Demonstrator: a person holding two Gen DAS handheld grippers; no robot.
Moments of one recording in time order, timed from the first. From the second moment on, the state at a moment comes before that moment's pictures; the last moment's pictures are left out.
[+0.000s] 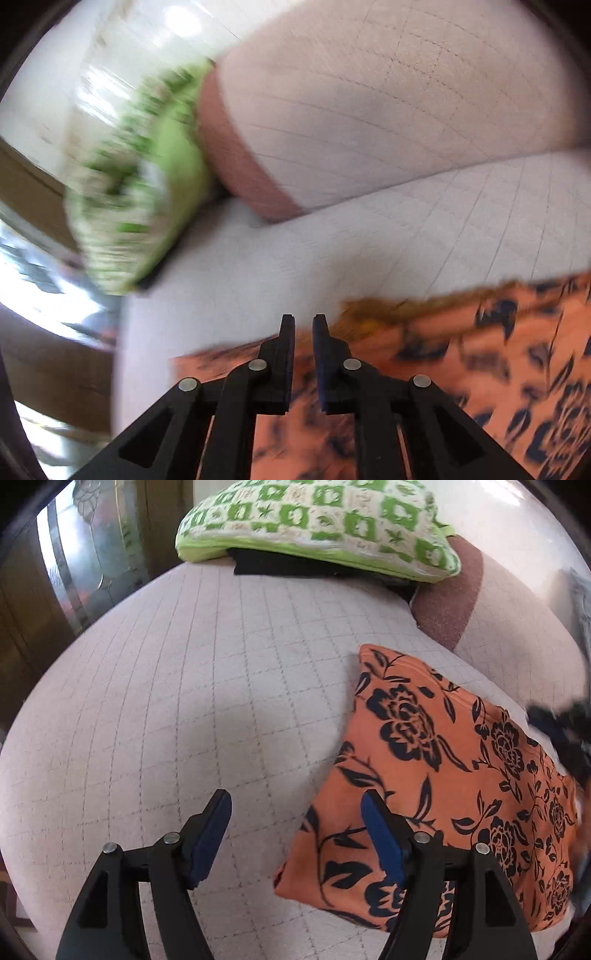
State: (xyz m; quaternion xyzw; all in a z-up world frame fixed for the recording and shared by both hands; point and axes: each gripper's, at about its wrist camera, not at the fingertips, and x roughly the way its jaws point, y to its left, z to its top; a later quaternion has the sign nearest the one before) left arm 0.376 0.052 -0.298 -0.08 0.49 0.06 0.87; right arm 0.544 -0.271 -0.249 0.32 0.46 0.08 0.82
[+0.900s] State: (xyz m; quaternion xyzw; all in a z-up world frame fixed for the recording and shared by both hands) left arm 0.340 -0.061 -0.327 0.04 0.53 -0.03 0.84; right arm 0.279 -0.407 -0.267 0.33 0.46 -0.07 0.82
